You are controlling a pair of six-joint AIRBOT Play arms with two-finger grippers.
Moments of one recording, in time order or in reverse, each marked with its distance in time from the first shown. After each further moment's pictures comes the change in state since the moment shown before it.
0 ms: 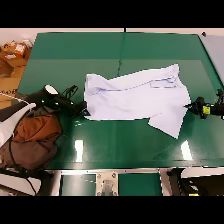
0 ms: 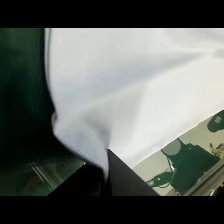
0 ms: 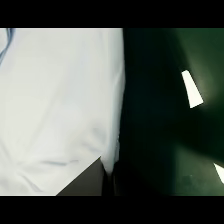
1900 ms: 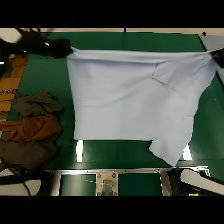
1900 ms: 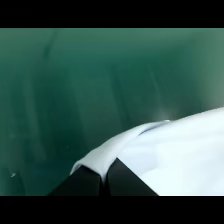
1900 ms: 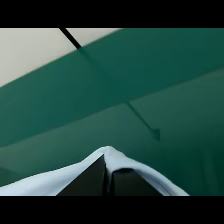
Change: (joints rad) left arm 0.000 0.148 0.607 0.255 0.091 -0.083; right arm 0.236 0.308 0.214 0.169 -0.350 -0.052
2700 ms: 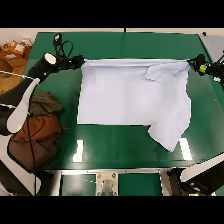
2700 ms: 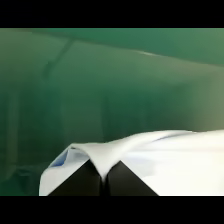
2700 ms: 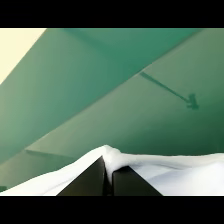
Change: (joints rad) left arm -0.001 -0.382 0.032 -0.217 0.445 0.113; right arm 0.025 -0.620 0.428 0.168 0.037 -0.003
